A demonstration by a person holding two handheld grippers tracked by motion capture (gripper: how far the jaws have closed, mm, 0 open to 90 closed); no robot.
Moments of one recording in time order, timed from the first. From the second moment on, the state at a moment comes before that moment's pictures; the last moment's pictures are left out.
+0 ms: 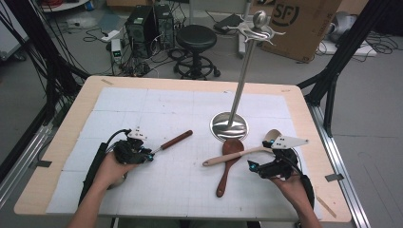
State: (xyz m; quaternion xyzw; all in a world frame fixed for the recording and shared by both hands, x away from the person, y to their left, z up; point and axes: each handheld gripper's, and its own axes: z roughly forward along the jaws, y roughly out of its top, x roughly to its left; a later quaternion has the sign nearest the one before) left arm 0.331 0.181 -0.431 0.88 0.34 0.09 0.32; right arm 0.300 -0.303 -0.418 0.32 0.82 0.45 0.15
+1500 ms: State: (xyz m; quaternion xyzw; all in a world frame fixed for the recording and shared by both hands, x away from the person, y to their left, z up) left arm 0.327 0.182 -0.419 0.87 0.34 0.07 0.35; right arm 0.301 -0.280 -0.415 0.31 0.82 0.48 0.10
